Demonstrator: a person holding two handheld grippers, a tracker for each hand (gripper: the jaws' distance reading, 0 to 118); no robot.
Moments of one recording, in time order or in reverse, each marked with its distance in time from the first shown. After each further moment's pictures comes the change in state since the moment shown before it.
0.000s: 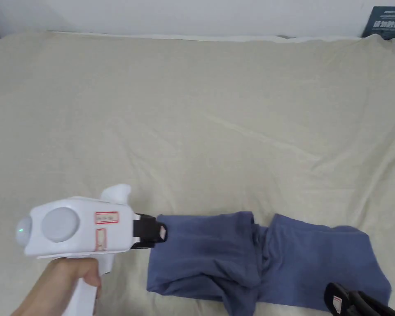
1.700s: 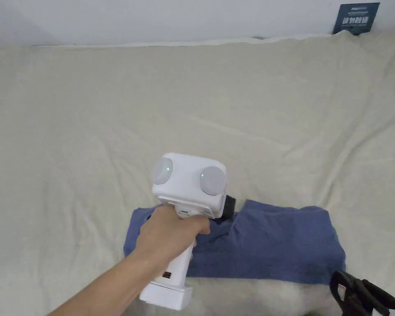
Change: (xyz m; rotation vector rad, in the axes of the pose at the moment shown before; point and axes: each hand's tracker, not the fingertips) left arm 0.218 -0.003 -0.133 -0.135 0.424 -0.381; right arm 0.050 -0.026 0.058 0.098 -0.085 -0.030
